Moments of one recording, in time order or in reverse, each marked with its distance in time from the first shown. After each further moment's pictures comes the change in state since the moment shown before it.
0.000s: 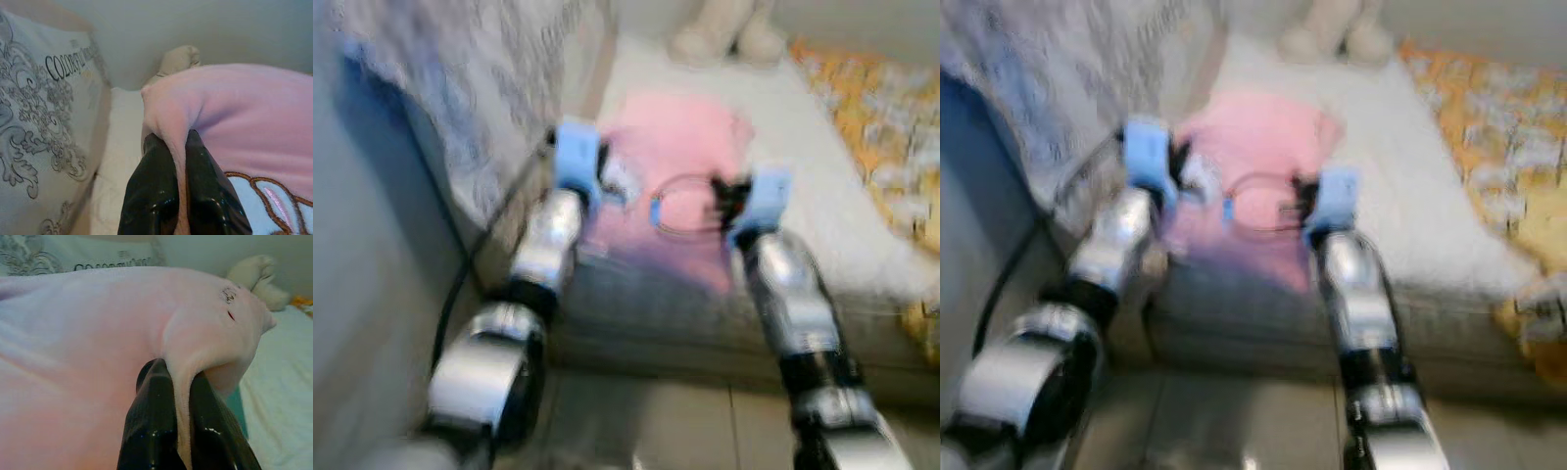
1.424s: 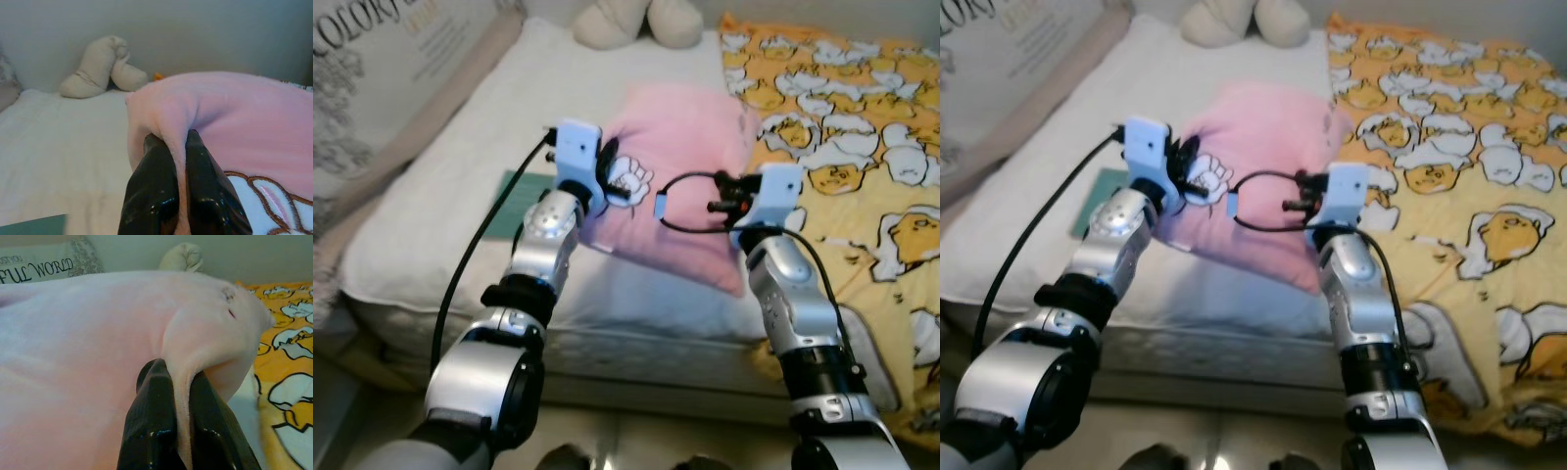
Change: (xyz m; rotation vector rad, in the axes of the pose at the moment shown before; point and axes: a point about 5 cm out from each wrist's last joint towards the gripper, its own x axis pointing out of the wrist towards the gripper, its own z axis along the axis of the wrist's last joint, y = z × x) left arm 0.001 0.000 0.009 -0.039 -0.034 -0.083; right arm -0.001 -0.002 0.007 0.040 -0.019 -0.014
